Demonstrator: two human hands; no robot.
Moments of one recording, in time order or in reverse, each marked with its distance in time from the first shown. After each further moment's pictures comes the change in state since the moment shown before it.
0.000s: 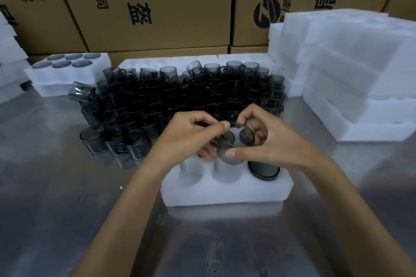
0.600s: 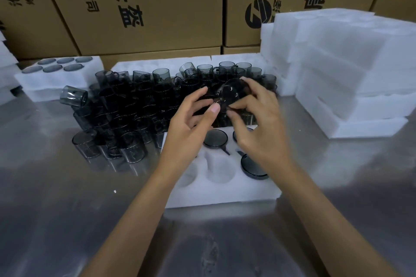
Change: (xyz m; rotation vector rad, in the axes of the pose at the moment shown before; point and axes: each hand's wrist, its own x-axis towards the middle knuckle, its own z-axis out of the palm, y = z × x) left_hand 0.007 -0.014 0.023 -0.156 0.192 0.309; right_hand 0.017 0.011 0.023 -0.441 0.687 -0.394
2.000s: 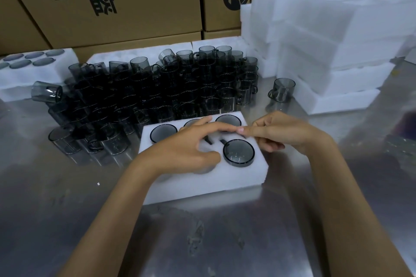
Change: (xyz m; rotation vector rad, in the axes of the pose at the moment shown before) left_hand -0.014 0.003 0.003 0.631 -0.764 -0.214; right_hand -0.015 0.042 -0.078 0.277 -0.876 0.881
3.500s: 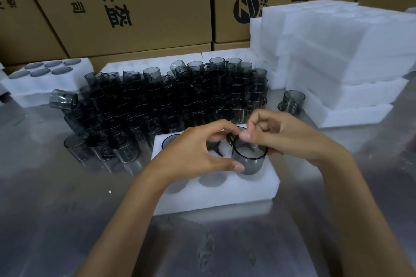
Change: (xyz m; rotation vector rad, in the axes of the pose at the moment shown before) left_hand -0.001 0.007 -0.007 -0.114 0.194 0.162; right_hand -0.008 -0.026 0.008 0.122 -0.006 -0.406
